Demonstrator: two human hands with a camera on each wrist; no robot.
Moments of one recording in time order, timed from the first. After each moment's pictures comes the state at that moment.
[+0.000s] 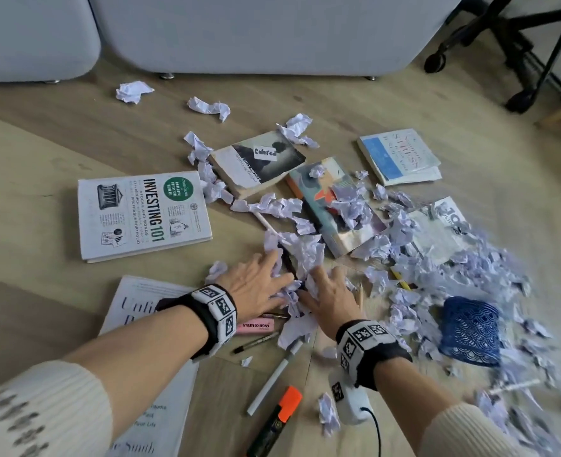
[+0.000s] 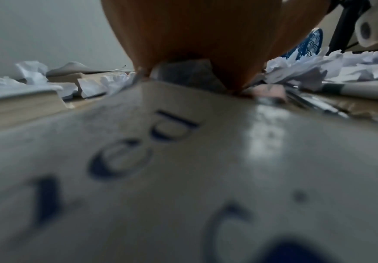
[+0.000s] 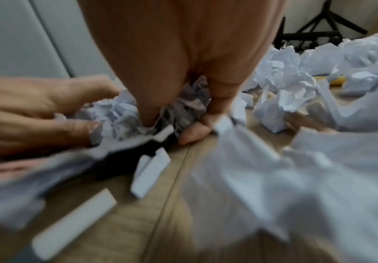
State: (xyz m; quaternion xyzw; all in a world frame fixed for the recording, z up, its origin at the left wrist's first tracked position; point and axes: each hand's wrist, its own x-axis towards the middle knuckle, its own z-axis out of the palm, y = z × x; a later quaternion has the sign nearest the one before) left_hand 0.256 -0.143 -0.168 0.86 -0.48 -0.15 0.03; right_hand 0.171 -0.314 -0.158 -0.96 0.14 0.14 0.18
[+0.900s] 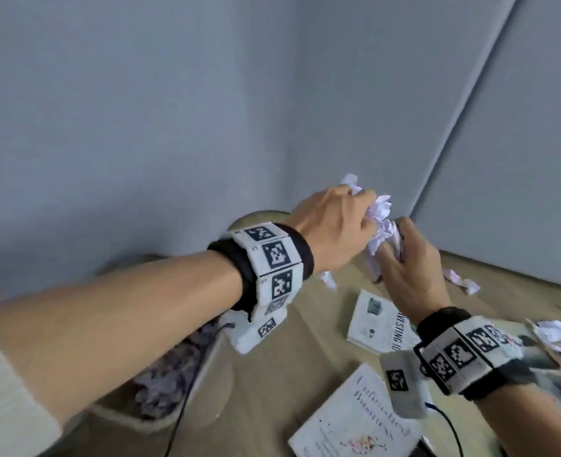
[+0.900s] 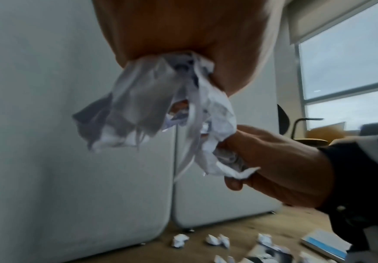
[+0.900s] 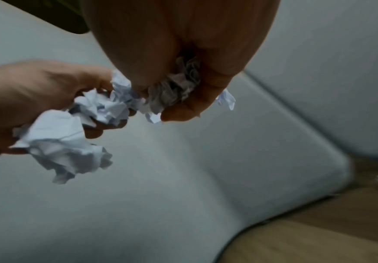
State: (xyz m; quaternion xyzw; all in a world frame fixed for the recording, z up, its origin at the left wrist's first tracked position) left_hand 0.226 0.120 0.155 0.97 -0.07 0.18 0.17; right_hand 0.277 -0.027 0.082 -0.85 -0.23 -0.10 0.46
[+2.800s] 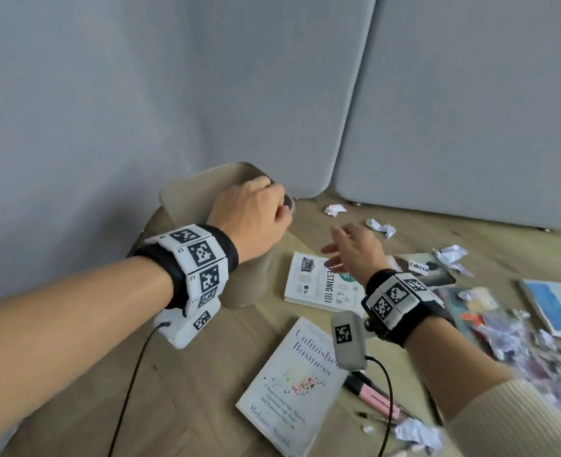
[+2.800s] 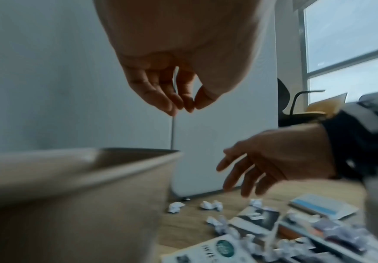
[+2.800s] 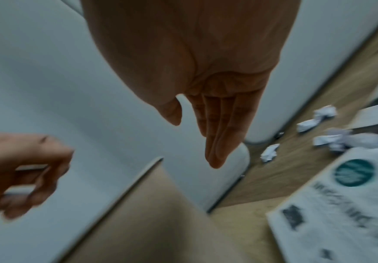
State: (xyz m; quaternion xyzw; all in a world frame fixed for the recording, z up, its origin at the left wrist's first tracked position) left_hand 0.241 0.101 0.105 0.98 -0.03 0.16 0.11; right_hand 0.290 -0.085 0.041 -0.86 -0.02 0.10 0.51
